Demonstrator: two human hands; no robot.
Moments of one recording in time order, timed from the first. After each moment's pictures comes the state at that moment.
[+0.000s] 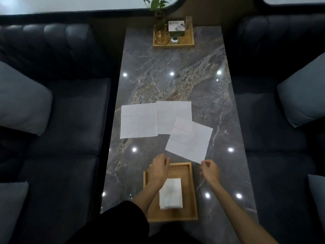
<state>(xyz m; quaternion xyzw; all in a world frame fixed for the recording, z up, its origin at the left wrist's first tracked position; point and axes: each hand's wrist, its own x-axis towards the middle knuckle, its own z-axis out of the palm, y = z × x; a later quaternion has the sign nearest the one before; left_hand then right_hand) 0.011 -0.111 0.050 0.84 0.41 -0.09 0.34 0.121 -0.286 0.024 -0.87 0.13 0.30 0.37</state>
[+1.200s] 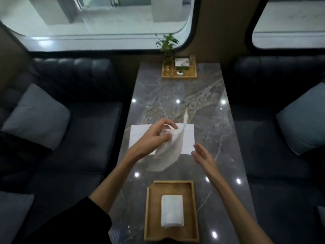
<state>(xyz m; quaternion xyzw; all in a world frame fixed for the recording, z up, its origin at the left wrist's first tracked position) 0.047 -0.027 0.296 0.77 0.14 0.03 0.63 0.151 -0.238 0.163 -0.70 -0.09 0.38 0.60</state>
